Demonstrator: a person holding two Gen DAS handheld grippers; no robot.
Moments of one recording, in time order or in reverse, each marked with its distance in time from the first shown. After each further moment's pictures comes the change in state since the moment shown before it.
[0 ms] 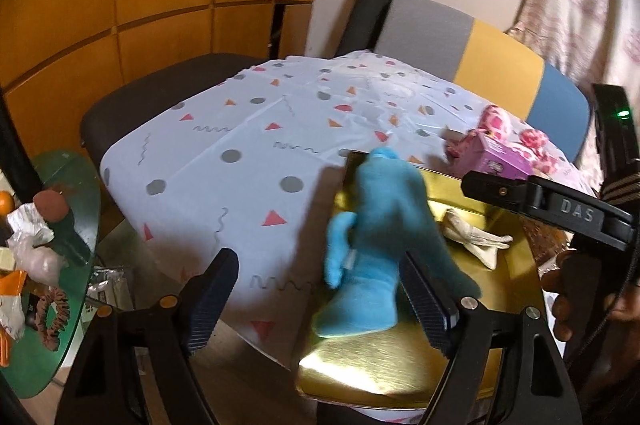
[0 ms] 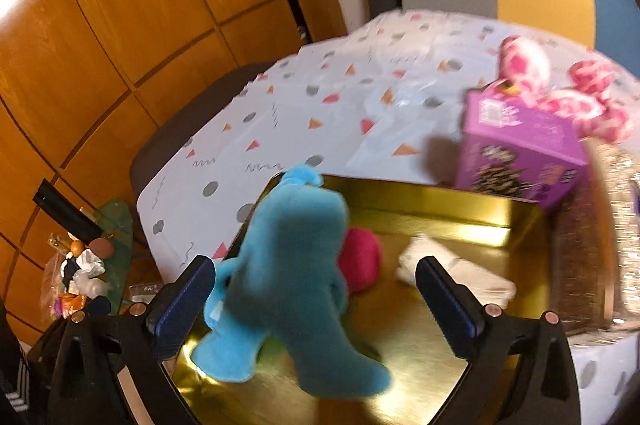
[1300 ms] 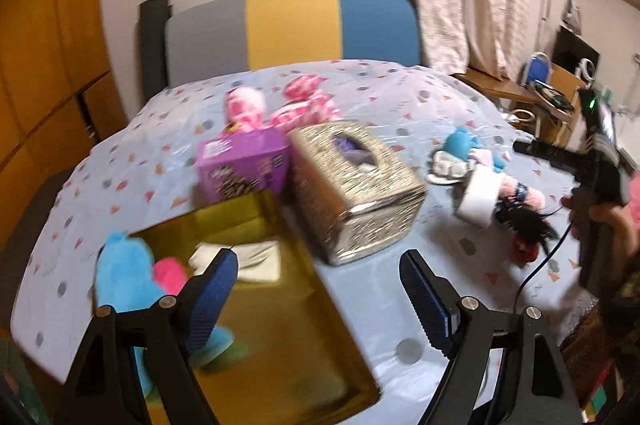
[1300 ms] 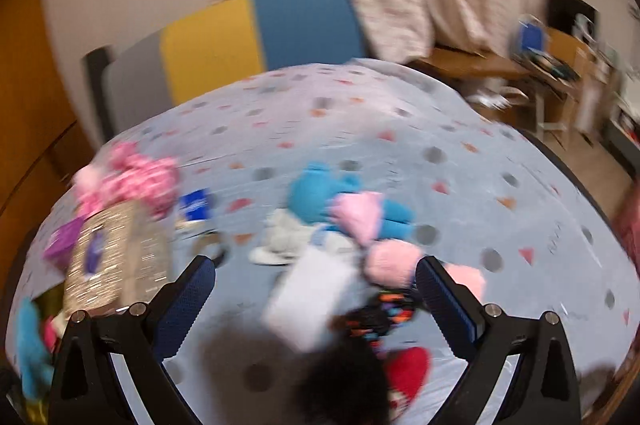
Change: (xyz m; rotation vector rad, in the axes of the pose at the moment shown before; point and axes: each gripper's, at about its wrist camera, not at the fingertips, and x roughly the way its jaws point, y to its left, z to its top) left arm -0.020 -0.252 -0.018 0.573 0.003 -0.353; right arm -0.241 -0.333 -0.129 0.550 -0.314 -0.665
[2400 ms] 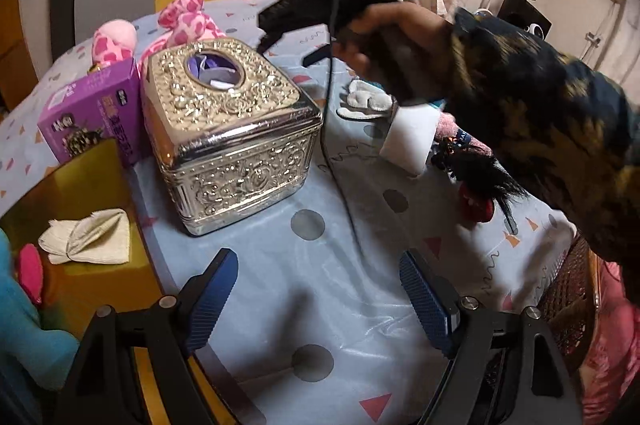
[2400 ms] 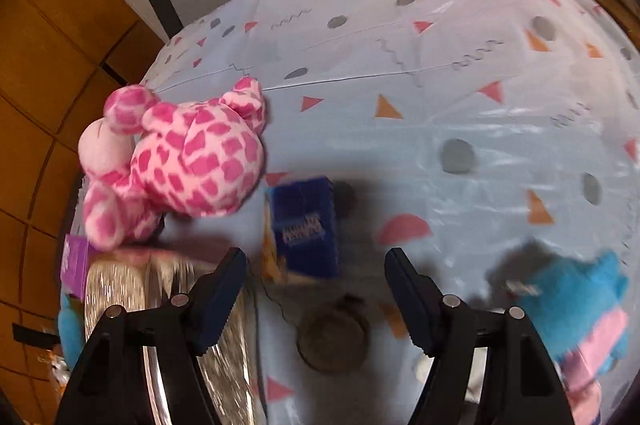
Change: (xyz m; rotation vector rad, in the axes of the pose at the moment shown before) left arm 0.089 -0.074 -0.020 0.048 0.201 -0.281; right arm 0.219 0.147 0.070 -0.183 0.503 0.376
